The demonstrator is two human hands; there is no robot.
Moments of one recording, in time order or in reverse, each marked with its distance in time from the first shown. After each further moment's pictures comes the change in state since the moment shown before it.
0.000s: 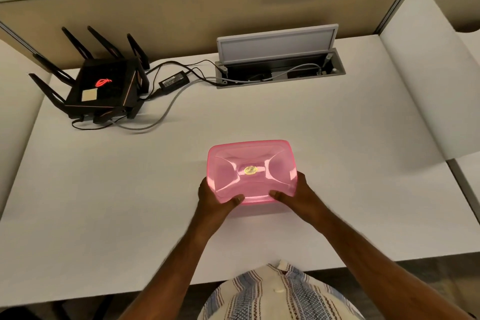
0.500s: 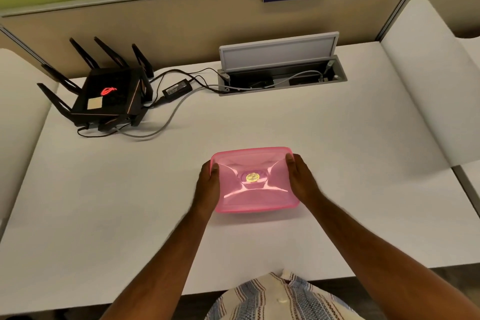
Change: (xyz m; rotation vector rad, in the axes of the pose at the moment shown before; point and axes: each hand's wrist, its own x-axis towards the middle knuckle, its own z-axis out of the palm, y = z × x) left_hand 0.058 0.027 -0.004 -0.063 0.123 -0.096; right_hand 0.054 -0.037 0.000 -0.084 0.248 -0.055
